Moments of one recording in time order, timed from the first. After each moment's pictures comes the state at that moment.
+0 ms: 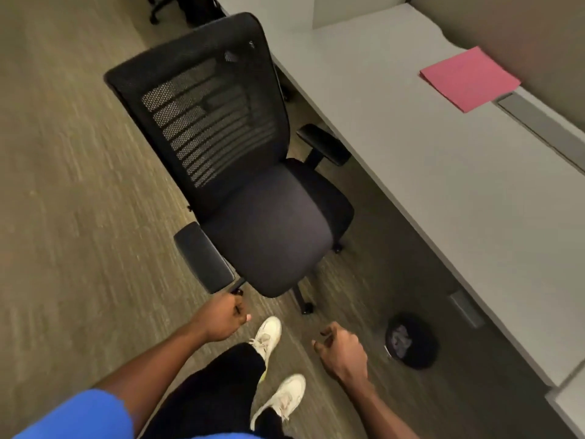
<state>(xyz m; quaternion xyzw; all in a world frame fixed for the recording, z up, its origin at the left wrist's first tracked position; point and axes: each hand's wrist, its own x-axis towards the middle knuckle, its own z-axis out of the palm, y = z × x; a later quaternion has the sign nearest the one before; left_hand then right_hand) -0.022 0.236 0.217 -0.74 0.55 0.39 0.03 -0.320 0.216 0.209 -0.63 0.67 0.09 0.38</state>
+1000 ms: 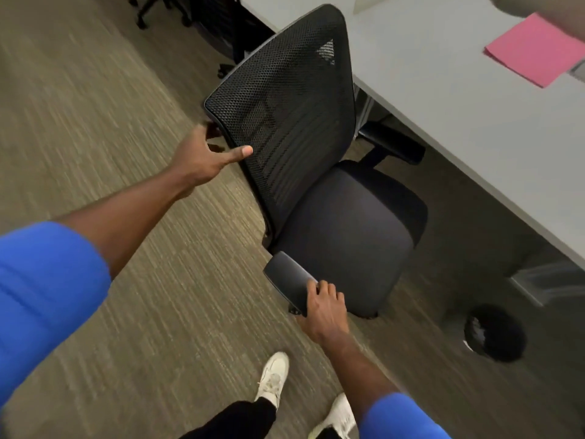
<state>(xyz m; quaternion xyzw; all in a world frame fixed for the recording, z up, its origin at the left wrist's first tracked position) 0.367 -0.003 0.340 -0.74 0.49 0.33 -0.32 0.054 0.172 0.150 -0.77 0.59 0.12 0.20</state>
